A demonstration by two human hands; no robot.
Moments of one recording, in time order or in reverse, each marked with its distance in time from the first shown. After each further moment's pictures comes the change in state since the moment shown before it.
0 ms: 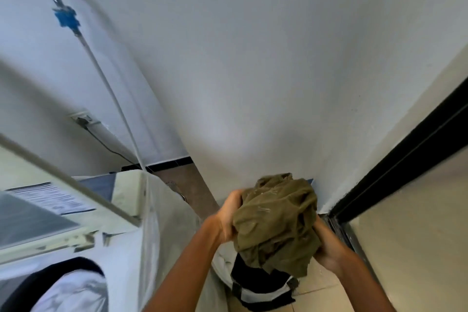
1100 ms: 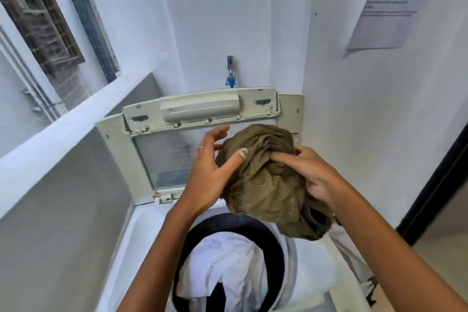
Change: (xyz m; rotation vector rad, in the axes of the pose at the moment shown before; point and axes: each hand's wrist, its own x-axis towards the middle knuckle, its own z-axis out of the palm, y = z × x) left_hand -0.430 -0.044 -0.267 0.491 0.447 1.124; right_hand -0.222 0.091 0.391 -0.385 -0.090 -0.470
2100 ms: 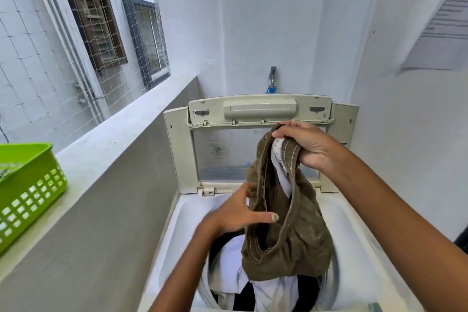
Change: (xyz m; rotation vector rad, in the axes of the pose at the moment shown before) left_hand -0.056 -0.072 -0.064 0.052 -0.391 -0.386; right_hand 0.008 -0.041 0.120 0.196 -0.182 -0.008
